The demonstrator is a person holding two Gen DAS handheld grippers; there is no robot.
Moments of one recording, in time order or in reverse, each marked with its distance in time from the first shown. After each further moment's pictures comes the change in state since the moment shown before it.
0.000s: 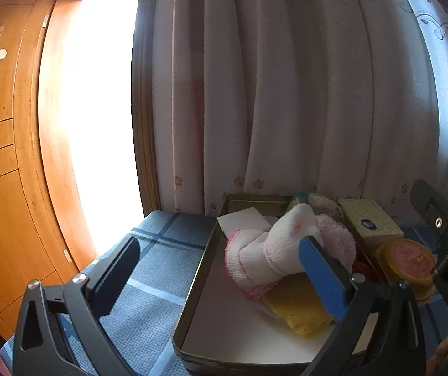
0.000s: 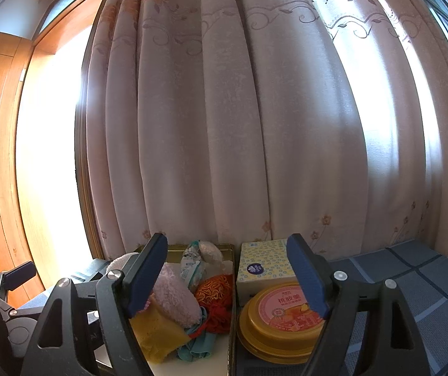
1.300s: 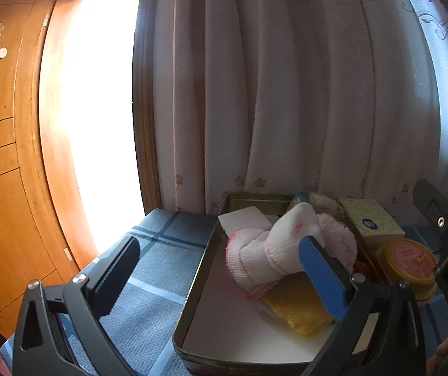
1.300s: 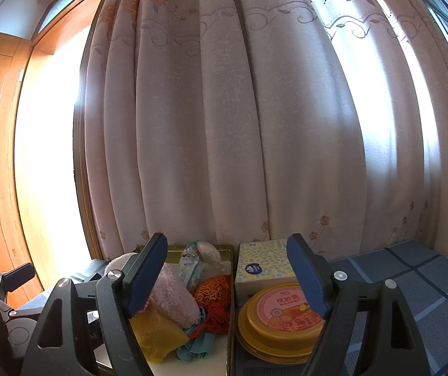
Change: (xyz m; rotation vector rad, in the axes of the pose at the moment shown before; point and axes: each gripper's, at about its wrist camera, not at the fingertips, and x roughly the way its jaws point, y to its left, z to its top) left arm 0.000 -0.001 0.000 -0.008 0.008 0.015; right arm 0.000 -0.002 0.001 0.002 0.005 -0.003
